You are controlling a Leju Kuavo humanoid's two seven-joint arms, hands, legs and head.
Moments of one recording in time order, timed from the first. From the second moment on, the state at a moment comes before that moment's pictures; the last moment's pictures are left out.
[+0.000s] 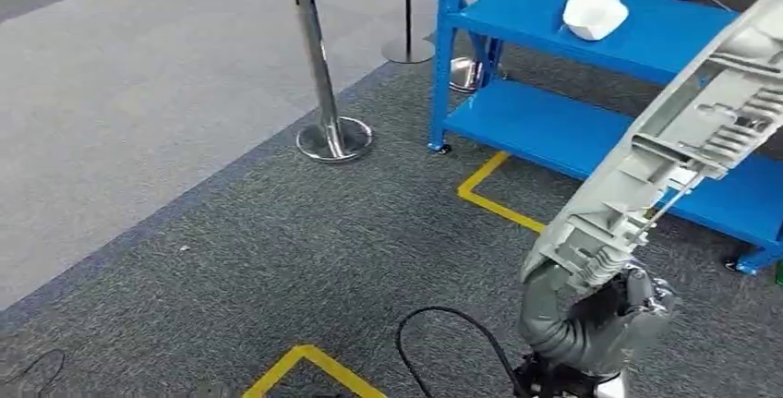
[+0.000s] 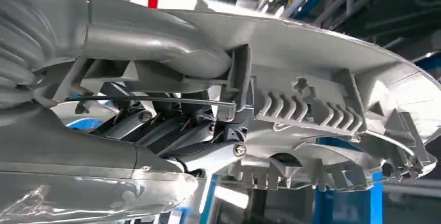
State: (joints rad) left arm -0.10 -0.28 1.11 -0.21 -0.92 0.13 -0.27; right arm 0.26 0.18 0.38 -2.01 0.59 -0.68 -0.69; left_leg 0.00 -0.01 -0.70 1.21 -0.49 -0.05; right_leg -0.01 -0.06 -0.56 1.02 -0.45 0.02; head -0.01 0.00
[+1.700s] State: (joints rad) left arm -0.10 -0.28 1.10 -0.21 -0.90 0.14 -0.28; right arm 0.27 0.19 0.36 -2.03 0.62 -0.68 -0.69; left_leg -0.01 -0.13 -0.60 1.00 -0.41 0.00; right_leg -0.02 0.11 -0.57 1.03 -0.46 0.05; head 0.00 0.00
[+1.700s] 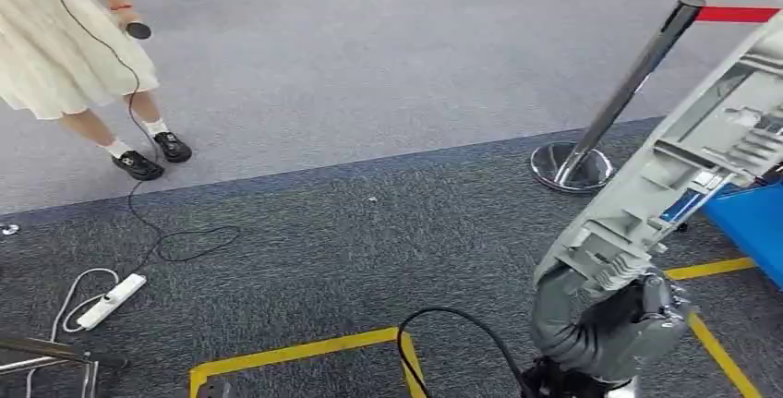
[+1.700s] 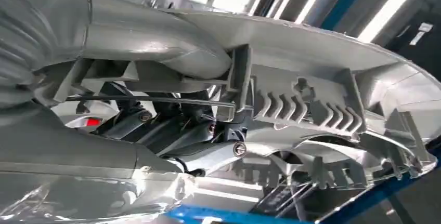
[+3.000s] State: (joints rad) left arm -0.11 -0.28 1.09 -0.21 -0.95 0.13 -0.28; right arm 0.34 0.20 0.33 -2.10 0.65 -0.68 -0.69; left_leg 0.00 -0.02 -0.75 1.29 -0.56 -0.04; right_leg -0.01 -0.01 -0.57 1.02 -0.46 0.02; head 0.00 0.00
